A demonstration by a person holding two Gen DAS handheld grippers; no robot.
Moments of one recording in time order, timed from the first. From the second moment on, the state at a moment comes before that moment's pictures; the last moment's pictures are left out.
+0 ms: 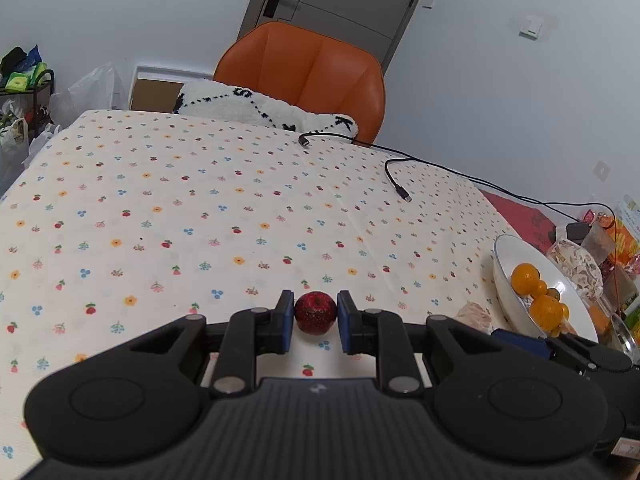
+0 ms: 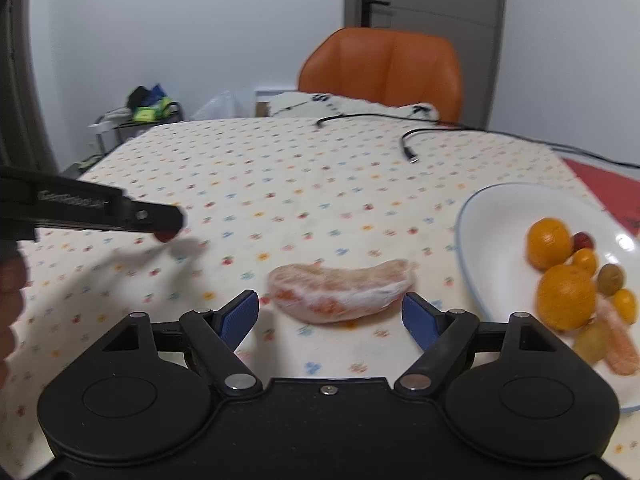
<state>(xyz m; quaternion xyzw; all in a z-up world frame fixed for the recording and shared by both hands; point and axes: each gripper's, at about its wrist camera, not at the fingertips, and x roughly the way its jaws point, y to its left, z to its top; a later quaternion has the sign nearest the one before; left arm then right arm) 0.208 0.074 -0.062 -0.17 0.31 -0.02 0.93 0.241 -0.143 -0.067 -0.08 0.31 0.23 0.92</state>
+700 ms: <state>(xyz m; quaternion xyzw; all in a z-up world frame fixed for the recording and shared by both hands) 0.197 0.091 -0.059 -0.19 0.31 -0.02 0.93 0.258 -0.124 -0.072 -0.09 0.30 0.22 0.92</state>
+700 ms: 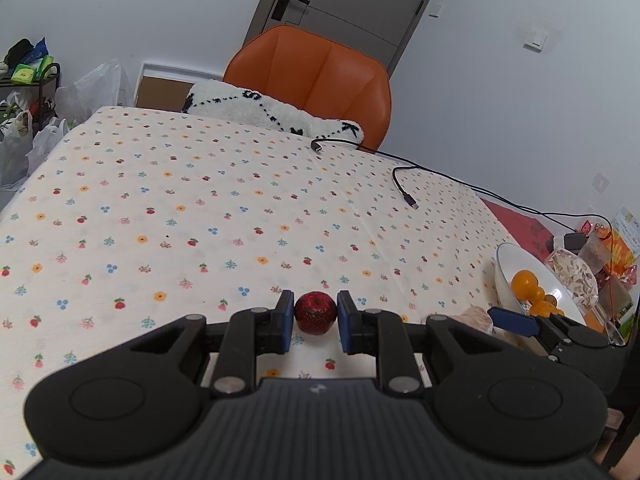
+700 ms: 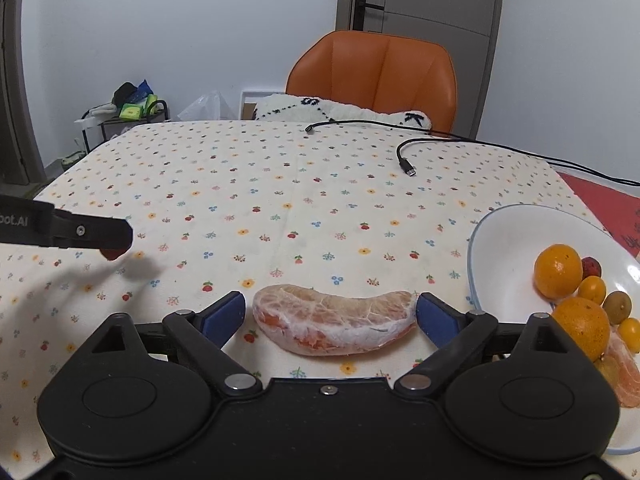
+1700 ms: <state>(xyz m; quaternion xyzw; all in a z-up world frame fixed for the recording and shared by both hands) 0.181 0.019 -0.017 -0.15 0.28 -0.05 0.95 0.216 -0.213 -0.023 0.01 0.24 0.20 0.95</state>
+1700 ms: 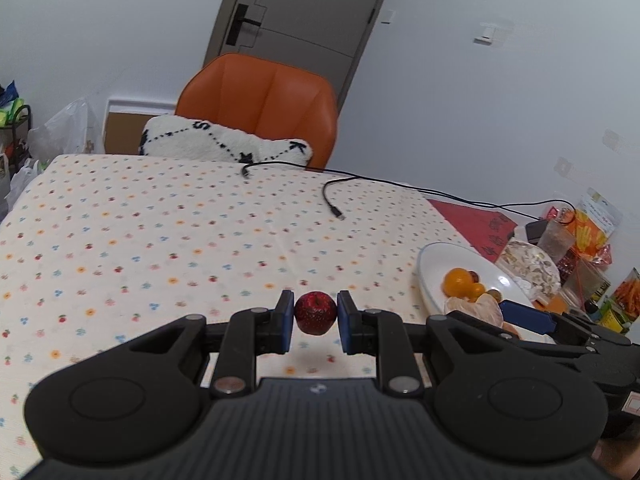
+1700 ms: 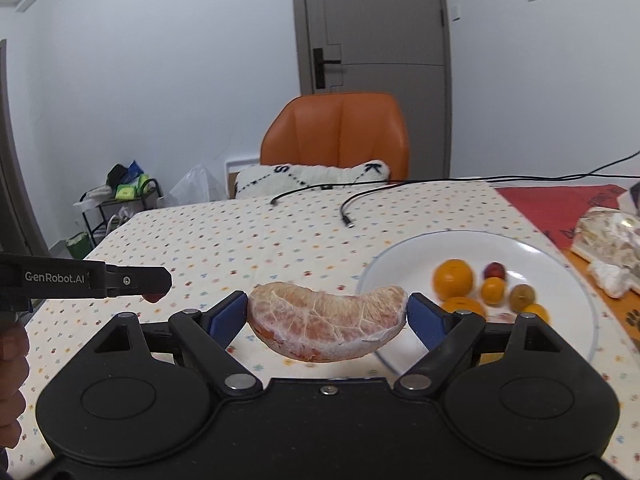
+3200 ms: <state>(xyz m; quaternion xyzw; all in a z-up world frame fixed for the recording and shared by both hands) 0.233 -0.107 -0.018 -0.12 0.29 -0.11 0.94 0.223 -0.339 -0.034 0.06 0.23 0.12 0.96</state>
